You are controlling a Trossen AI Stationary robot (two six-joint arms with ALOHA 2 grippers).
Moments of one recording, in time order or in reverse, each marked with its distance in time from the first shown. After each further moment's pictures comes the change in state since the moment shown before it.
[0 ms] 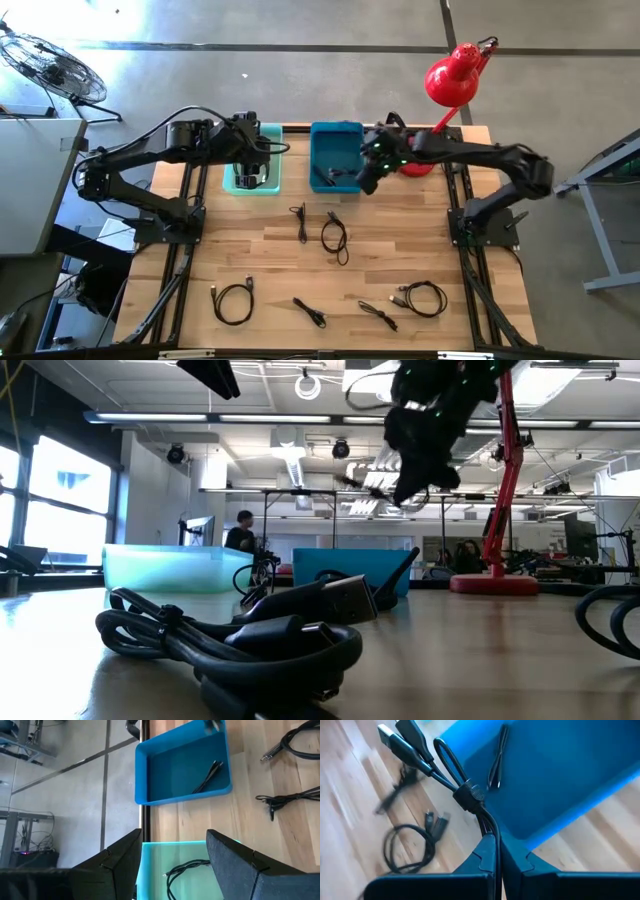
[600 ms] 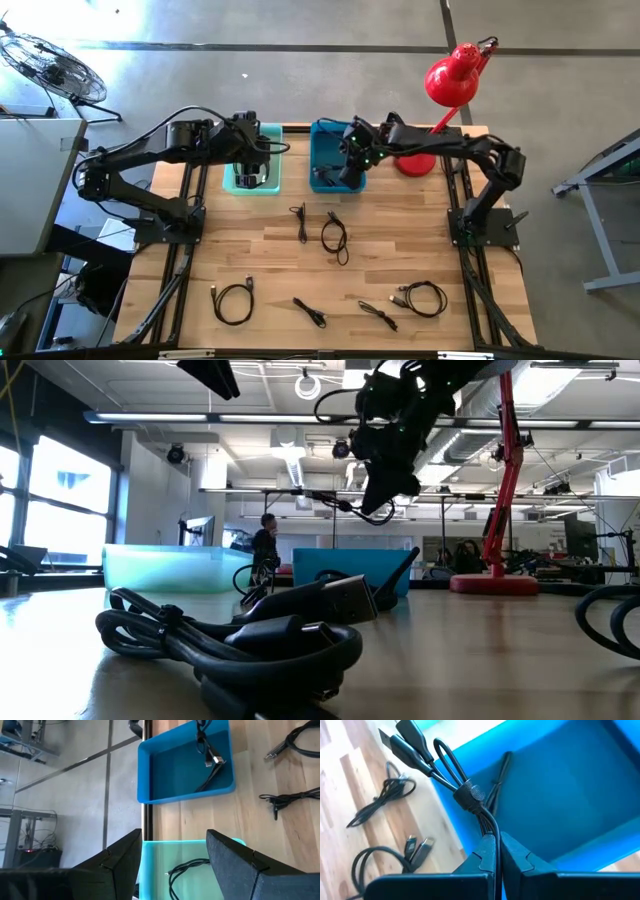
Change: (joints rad) left arm 0.000 0.000 0.000 0.000 -0.017 -0.001; right arm -0.019 0.203 0.198 -0.003 0.025 -0.169
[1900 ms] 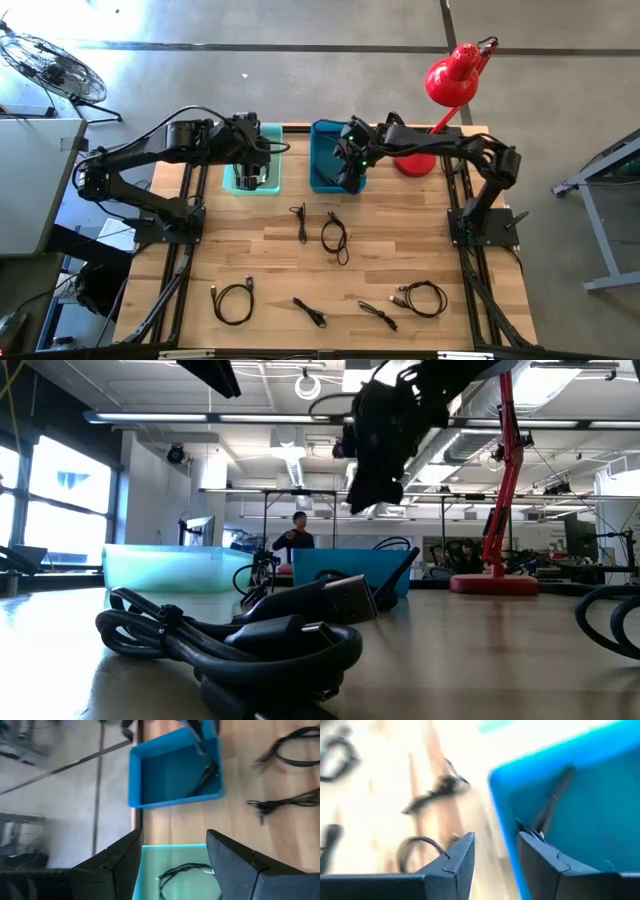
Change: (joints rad) left arm 0.000 0.000 0.000 -0.003 0.059 -0.025; right arm -0.006 0.021 -0.005 0.081 -0.257 -0.110
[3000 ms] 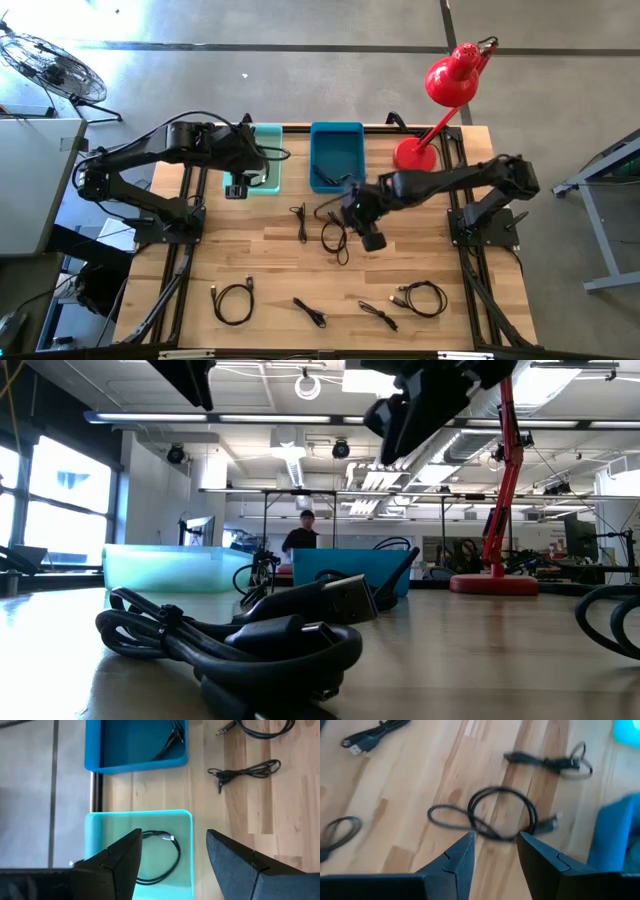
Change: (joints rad) left arm -0.014 0.000 -0.009 -0.203 0.099 -0.183; right arm 0.477 -0.103 0.001 -0.191 0.258 -0.271
